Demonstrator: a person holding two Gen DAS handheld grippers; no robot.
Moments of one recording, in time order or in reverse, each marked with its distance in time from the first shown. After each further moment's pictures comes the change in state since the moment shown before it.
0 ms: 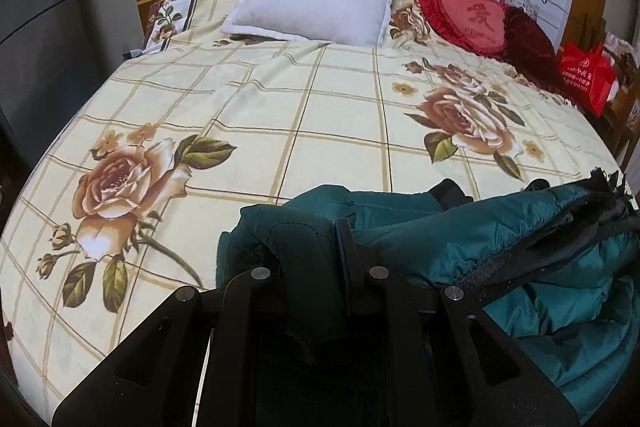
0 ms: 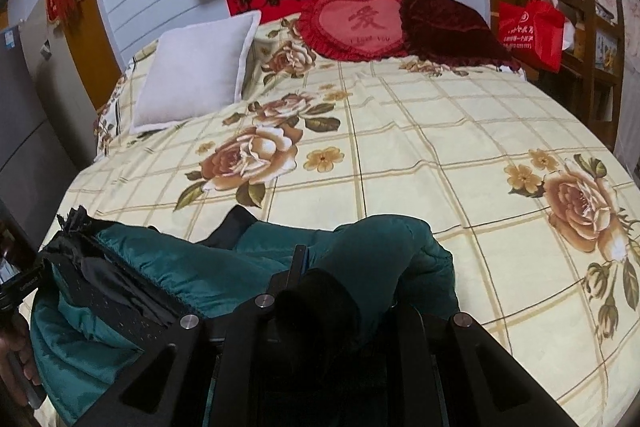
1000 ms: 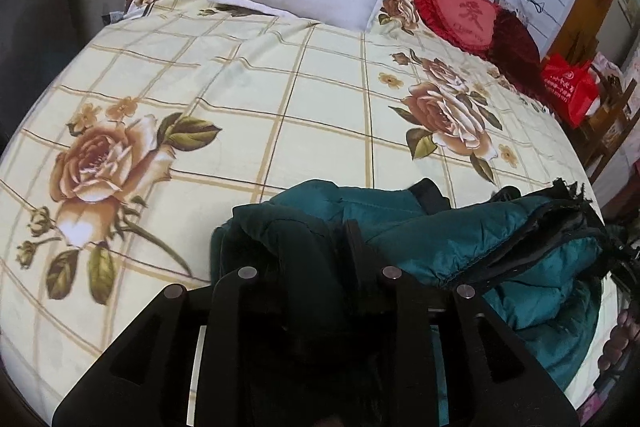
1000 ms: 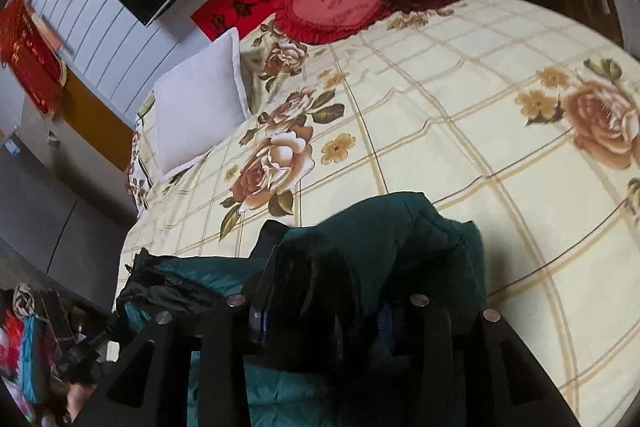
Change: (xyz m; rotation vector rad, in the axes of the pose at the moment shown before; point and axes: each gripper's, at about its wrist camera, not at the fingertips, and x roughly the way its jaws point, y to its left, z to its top) left arm -0.011 0.020 0.019 -0.071 0.117 -0.132; right arm -0.012 -0.028 0.009 0.308 0.049 0.196
